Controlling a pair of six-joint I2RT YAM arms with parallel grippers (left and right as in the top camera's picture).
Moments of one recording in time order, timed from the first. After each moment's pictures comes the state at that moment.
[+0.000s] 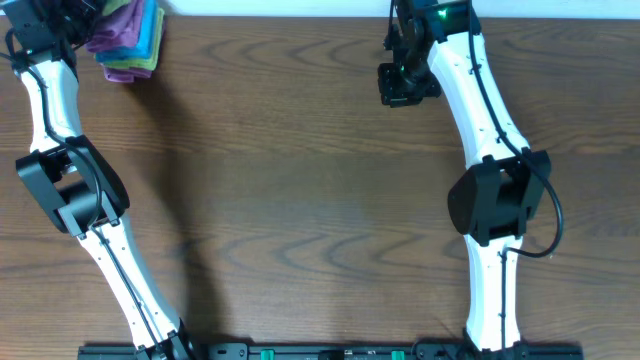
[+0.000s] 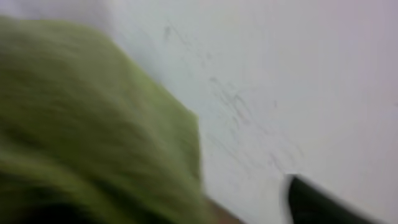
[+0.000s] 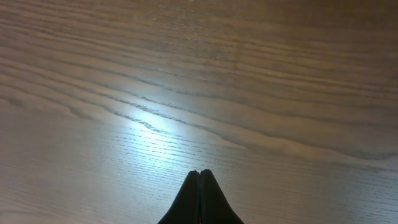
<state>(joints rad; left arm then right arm) 0.42 2.58 2.36 -0.16 0.64 -0.77 0.24 2.37 2.39 -1.46 -0.12 0.15</state>
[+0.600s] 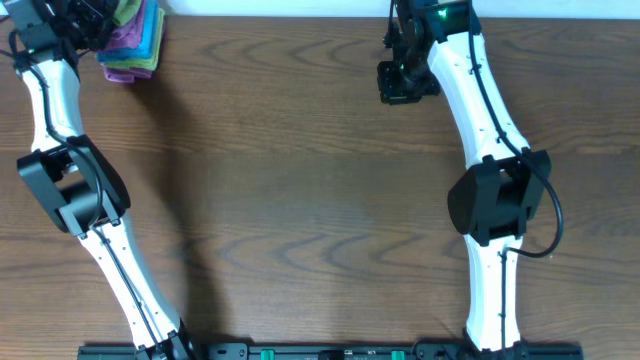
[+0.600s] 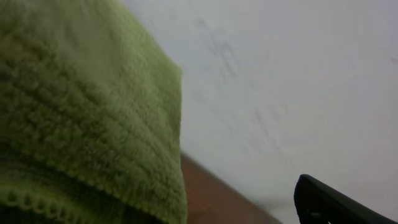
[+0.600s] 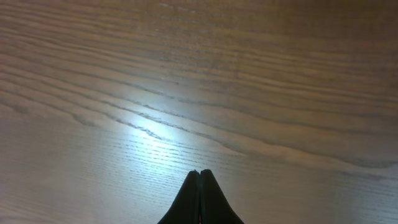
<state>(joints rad) 0.40 2.58 2.36 -0.28 0.80 -0.78 0.24 2.37 2.39 -1.43 -0.12 0.15</state>
